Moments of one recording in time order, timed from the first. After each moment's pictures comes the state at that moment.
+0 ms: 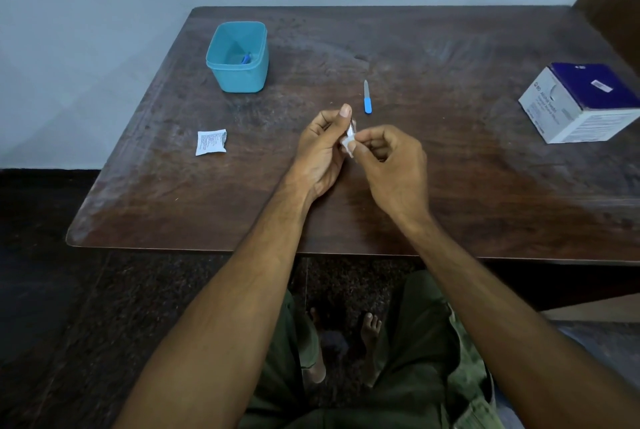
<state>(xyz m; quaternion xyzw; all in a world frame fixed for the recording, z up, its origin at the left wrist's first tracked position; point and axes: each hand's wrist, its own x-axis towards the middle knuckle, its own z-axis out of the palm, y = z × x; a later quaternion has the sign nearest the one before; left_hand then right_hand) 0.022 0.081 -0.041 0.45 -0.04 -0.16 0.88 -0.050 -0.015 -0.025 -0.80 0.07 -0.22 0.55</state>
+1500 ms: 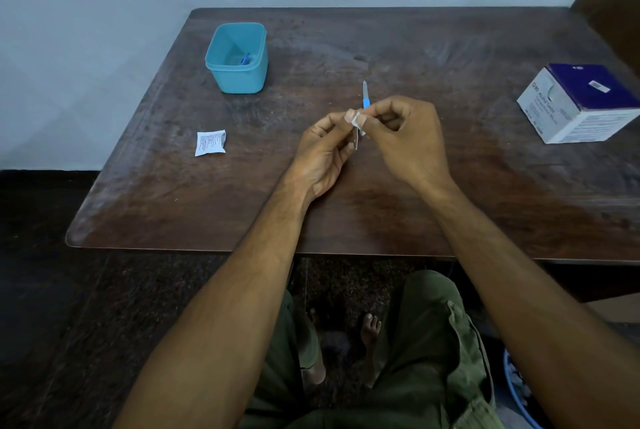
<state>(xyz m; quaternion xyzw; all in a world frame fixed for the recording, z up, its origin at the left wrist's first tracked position) 0.016 0.085 -0.036 0.47 -0.05 -0.19 0.86 -0.033 -0.035 0.009 -0.83 0.04 -0.19 0.53</state>
